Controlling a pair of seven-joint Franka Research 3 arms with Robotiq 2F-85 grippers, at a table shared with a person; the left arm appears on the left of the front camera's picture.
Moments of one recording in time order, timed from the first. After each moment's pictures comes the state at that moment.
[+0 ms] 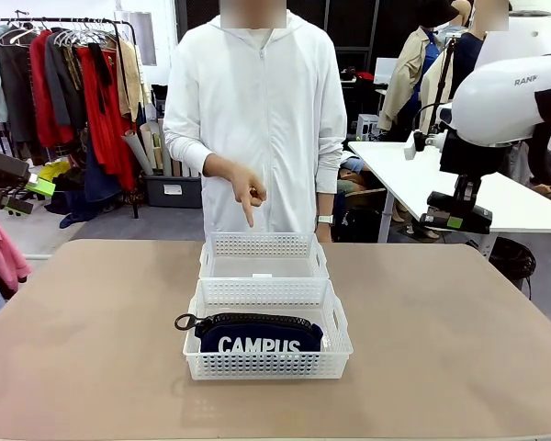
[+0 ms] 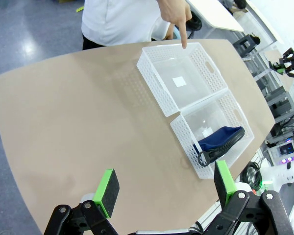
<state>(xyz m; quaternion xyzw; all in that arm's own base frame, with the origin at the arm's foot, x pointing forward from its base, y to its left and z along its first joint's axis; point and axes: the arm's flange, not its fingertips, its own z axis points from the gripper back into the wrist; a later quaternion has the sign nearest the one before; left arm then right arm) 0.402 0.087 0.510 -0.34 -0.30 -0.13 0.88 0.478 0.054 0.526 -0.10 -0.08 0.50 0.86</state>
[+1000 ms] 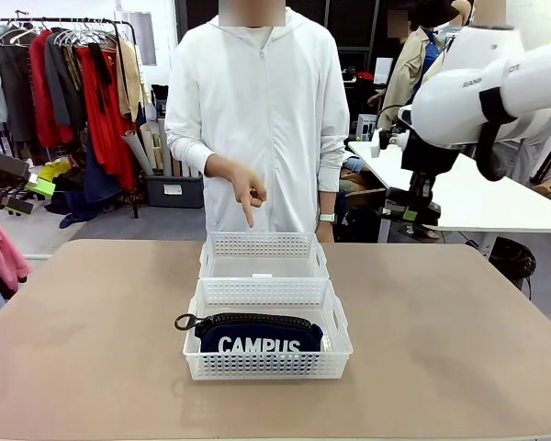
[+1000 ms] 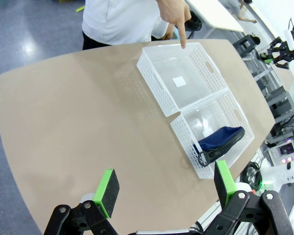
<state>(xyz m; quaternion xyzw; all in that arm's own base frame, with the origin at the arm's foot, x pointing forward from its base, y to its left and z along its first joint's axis) 0.403 0.087 0.510 -0.34 -0.30 -0.13 0.88 0.532 0.102 0.508 -0.07 -0.13 0.57 0.81</state>
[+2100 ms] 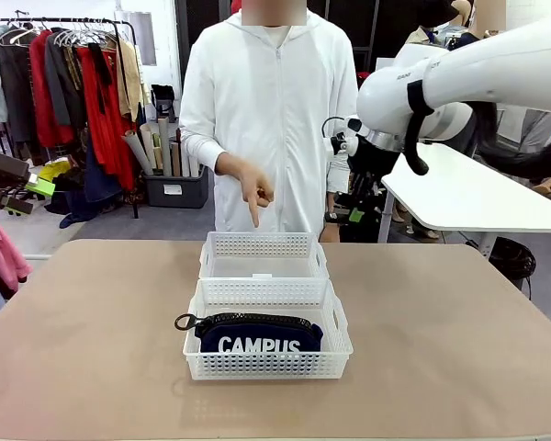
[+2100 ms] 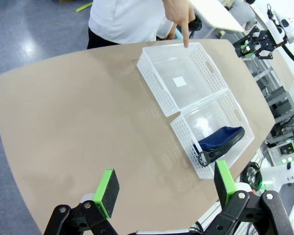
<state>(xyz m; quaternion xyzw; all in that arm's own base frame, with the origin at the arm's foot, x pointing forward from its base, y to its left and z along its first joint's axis) 0.403 0.087 0.510 -0.34 -0.30 -0.13 0.88 0.612 0.175 0.480 0.02 -0.12 0.70 0.70</state>
